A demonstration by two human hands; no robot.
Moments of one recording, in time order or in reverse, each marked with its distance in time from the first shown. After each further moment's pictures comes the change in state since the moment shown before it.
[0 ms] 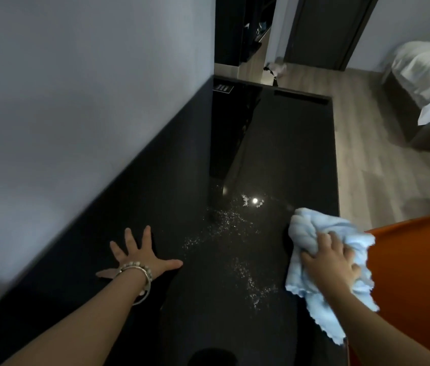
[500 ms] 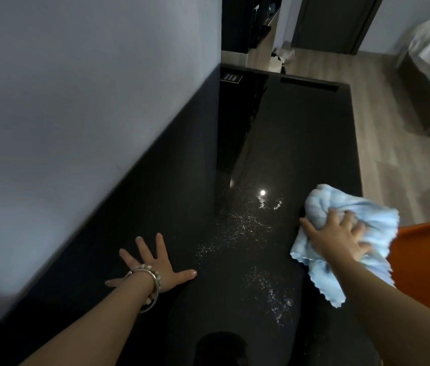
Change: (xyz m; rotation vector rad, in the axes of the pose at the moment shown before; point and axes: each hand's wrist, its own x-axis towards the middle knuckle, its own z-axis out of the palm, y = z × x) left_hand 0.017 0.001 -0.006 0.176 -0.191 0.012; right_hand 0.057 -0.047 0.012 0.007 -0.091 0.079
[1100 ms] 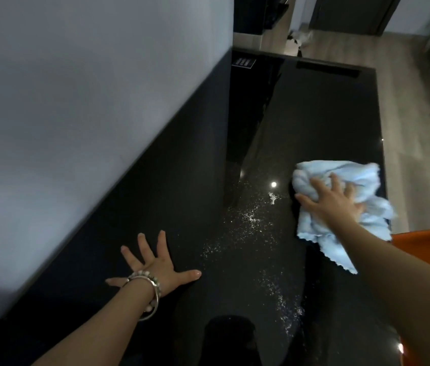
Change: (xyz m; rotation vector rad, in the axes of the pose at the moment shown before) left_hand -0.005 0.002 0.003 -0.085 0.002 -0.007; right_hand 0.053 -0.040 -0.010 -0.006 -0.057 -0.300
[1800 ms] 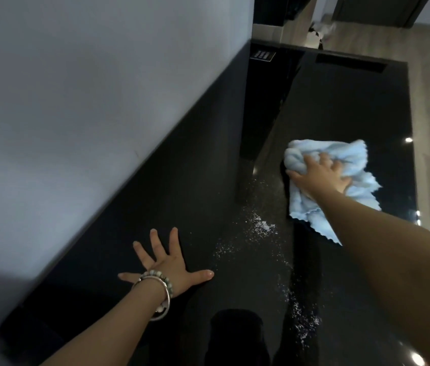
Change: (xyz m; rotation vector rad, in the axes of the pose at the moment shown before) left_hand -0.002 0.000 0.001 -0.002 0.012 -0.008; right_hand 0.048 -0.070 0.006 -0.048 0.045 -0.050
